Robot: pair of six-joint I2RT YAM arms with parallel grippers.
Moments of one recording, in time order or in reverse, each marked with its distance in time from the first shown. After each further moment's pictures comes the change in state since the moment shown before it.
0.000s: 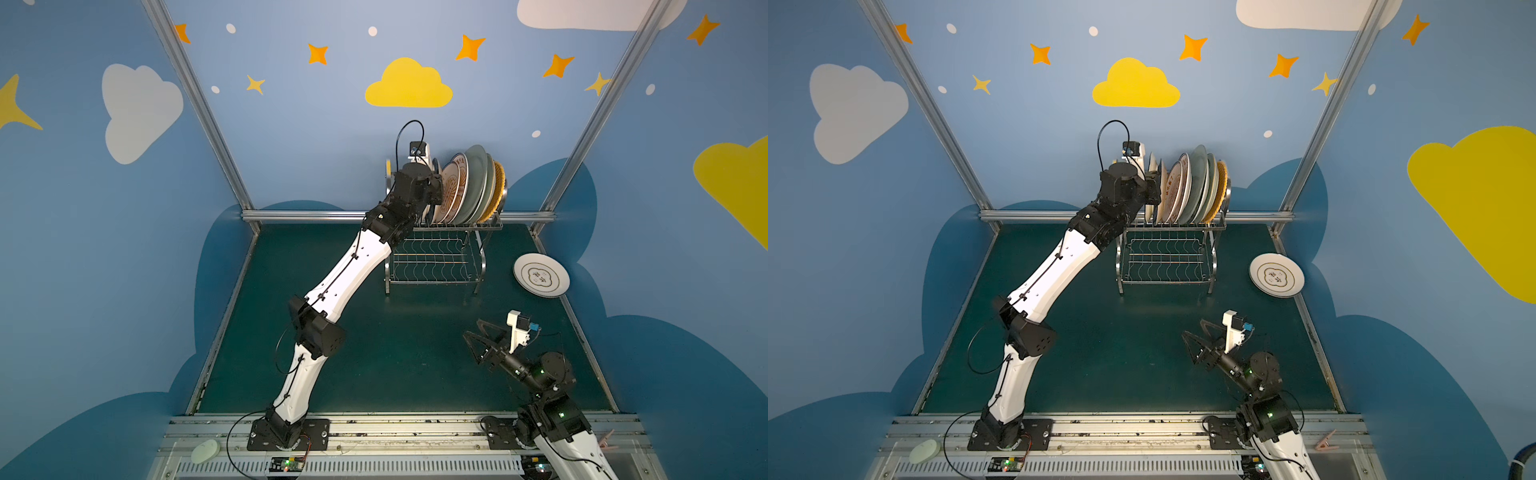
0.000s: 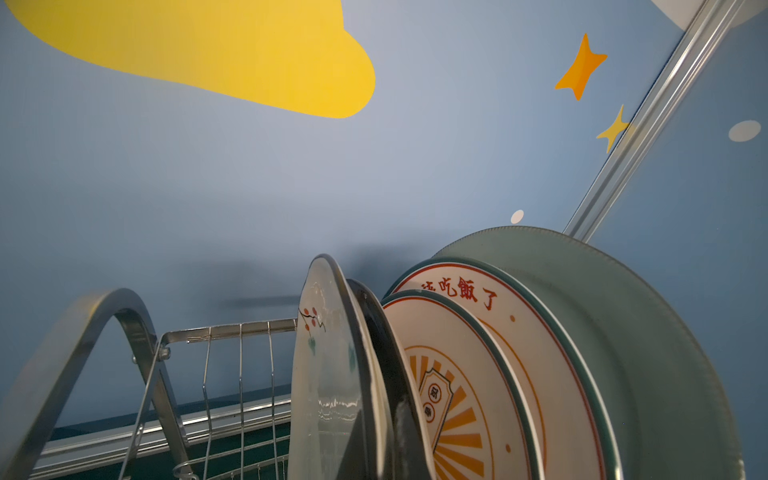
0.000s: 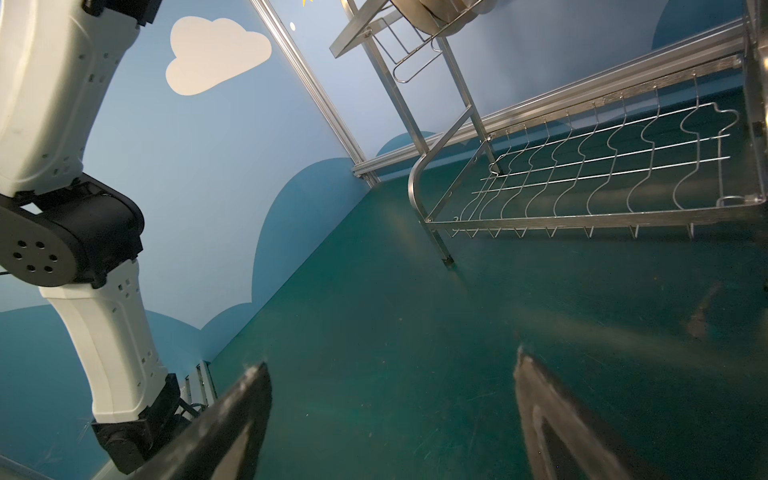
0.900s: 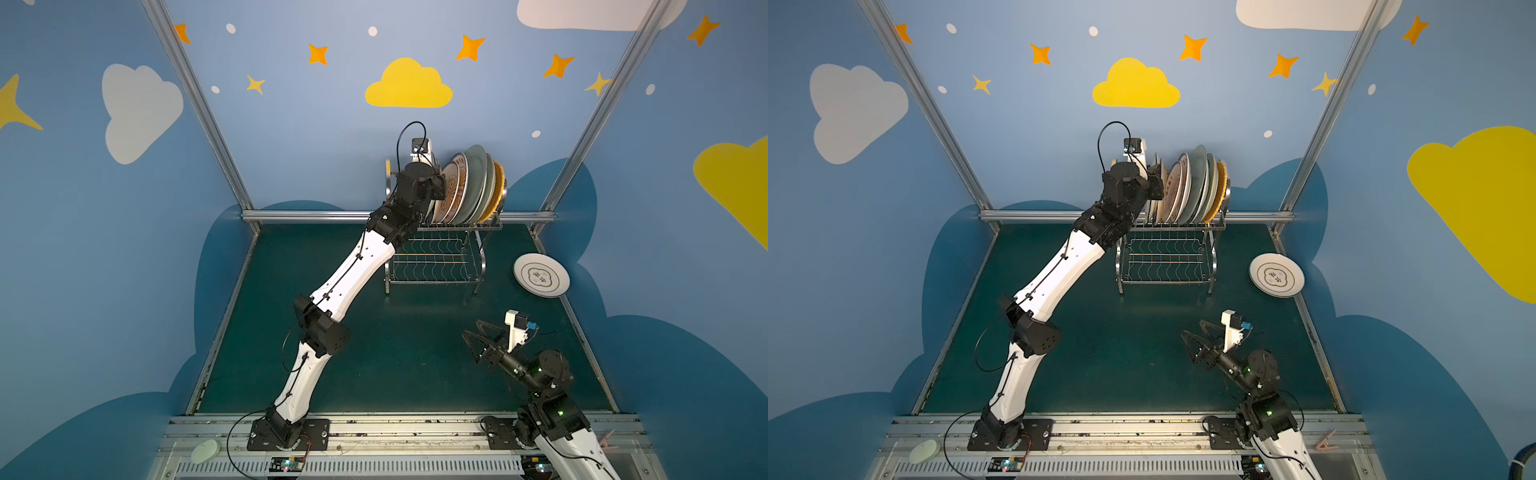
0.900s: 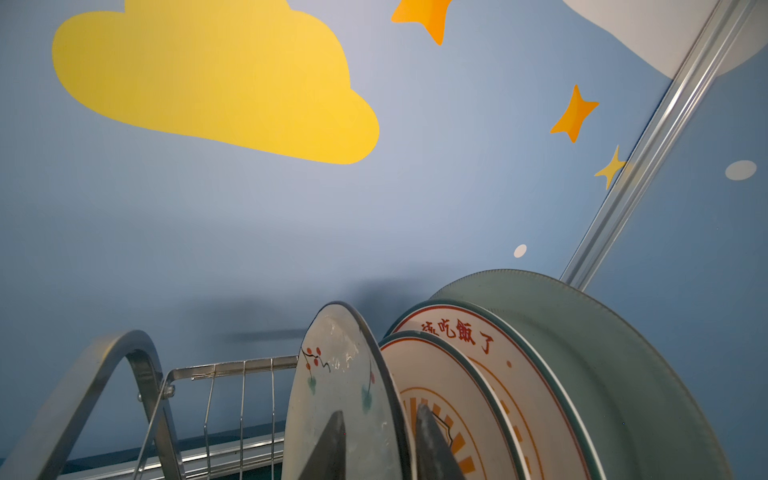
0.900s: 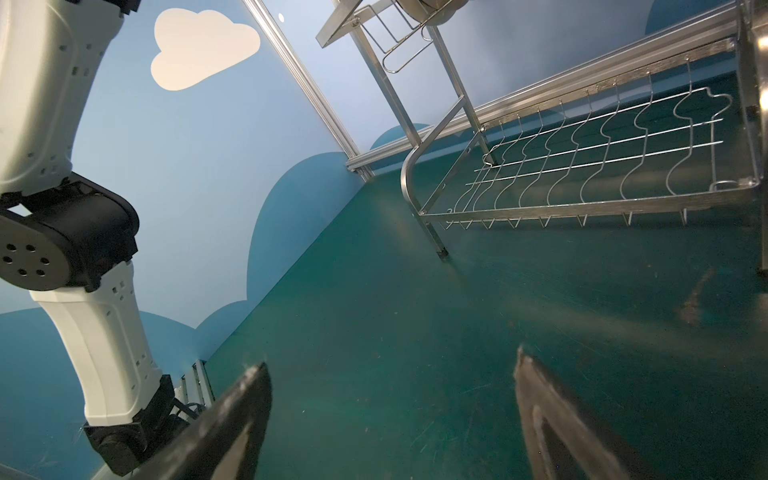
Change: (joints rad) left arm -0.006 0.034 0.045 0.076 -0.052 0.032; right arm 0.012 0.030 0.000 0.000 0.009 0.000
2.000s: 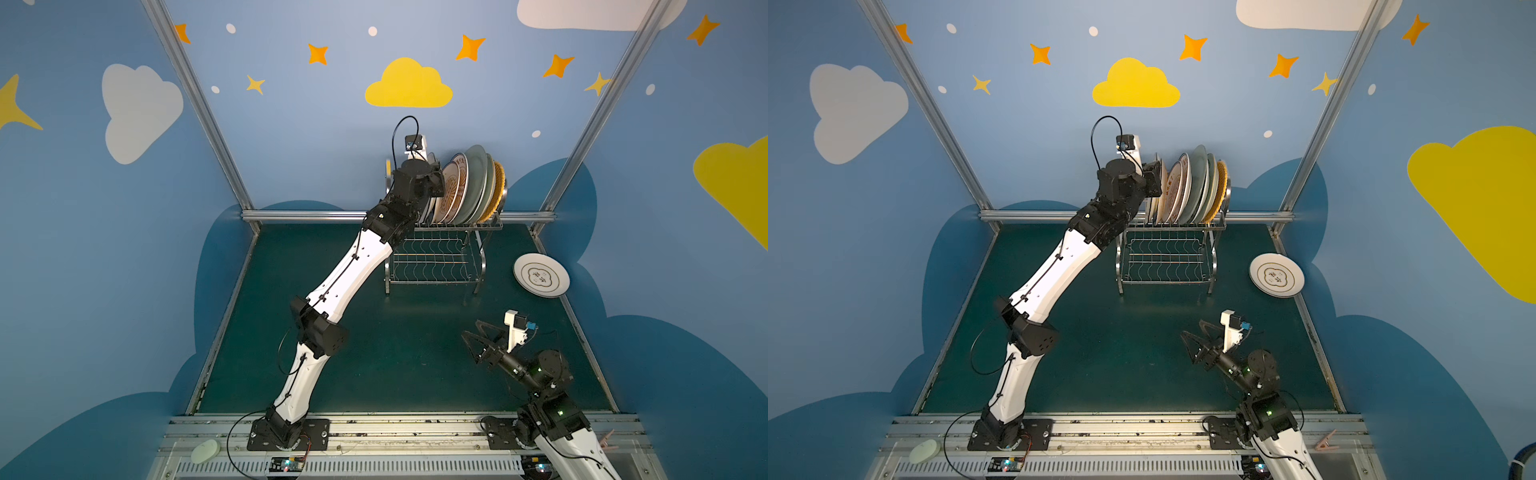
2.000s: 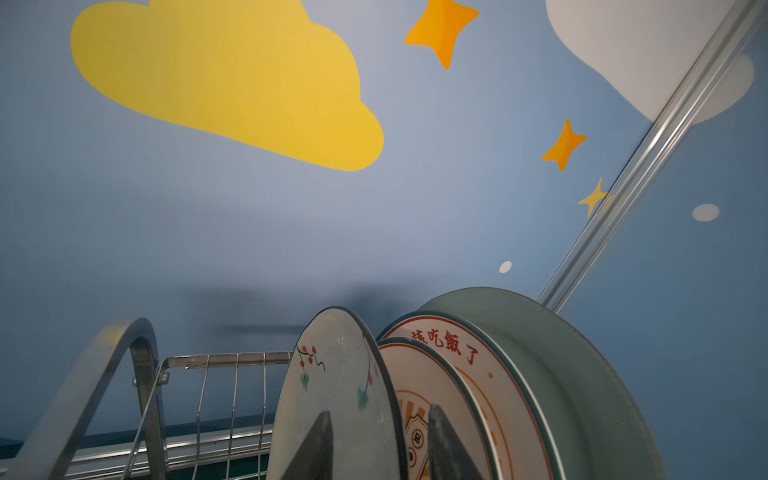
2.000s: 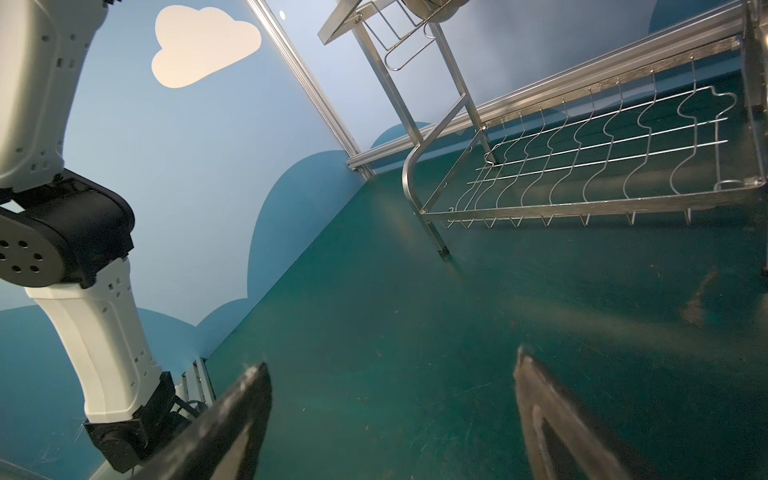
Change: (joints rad) left arm 0.001 -0.031 0.013 -0.039 0.026 -0.093; right arm 0.009 0.002 0.000 0.000 0.004 -0.004
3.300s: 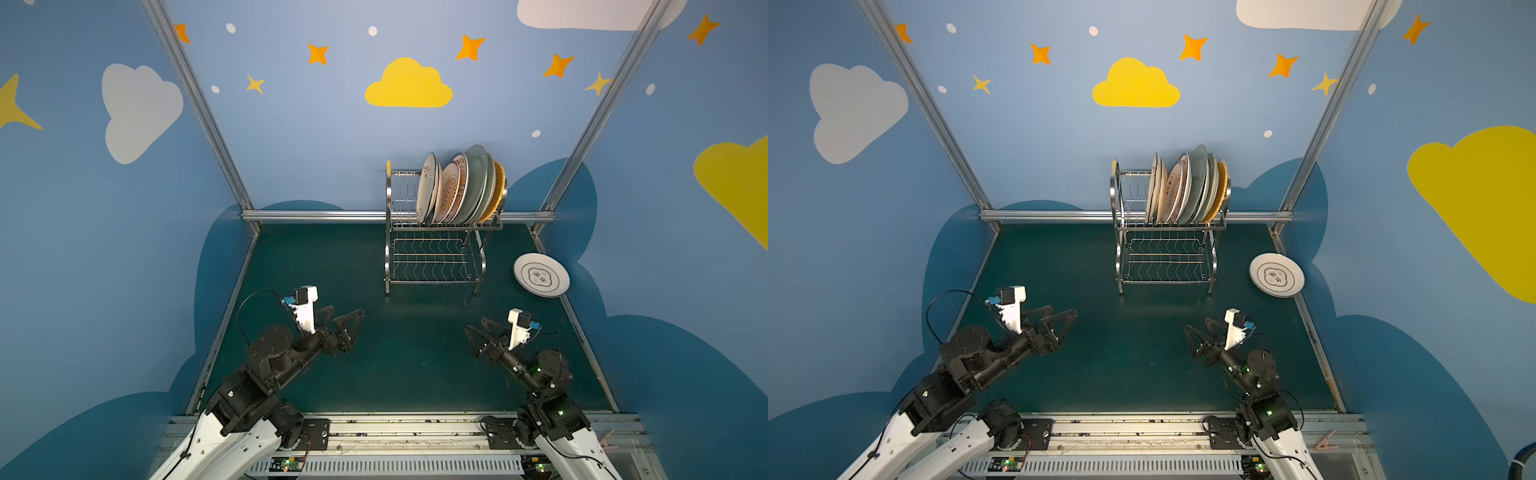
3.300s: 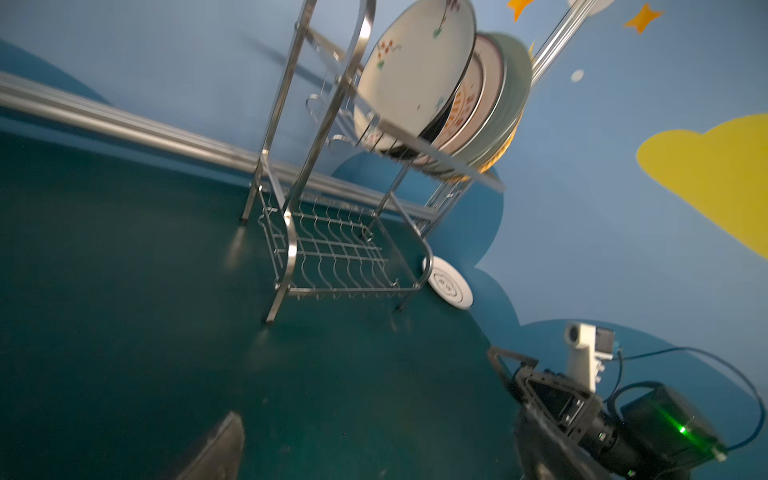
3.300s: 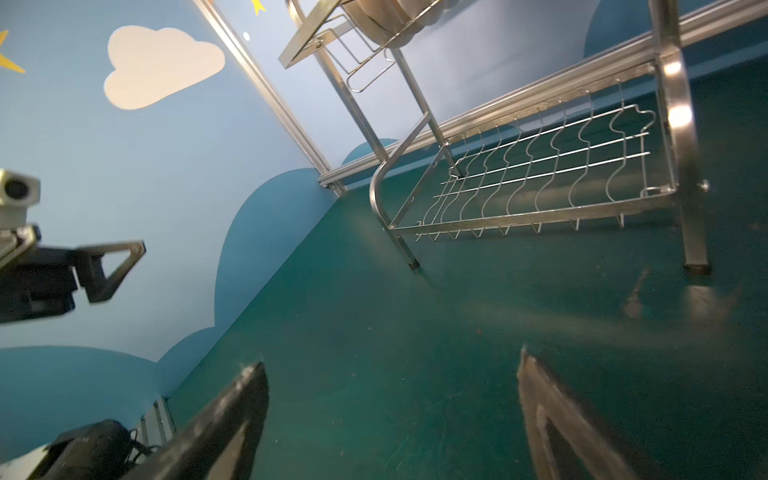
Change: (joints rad) left arm 0.010 -1.787 -1.967 -0.025 0.309 -0.233; right arm 0.012 0.009 0.011 -0.027 0.153 0.004
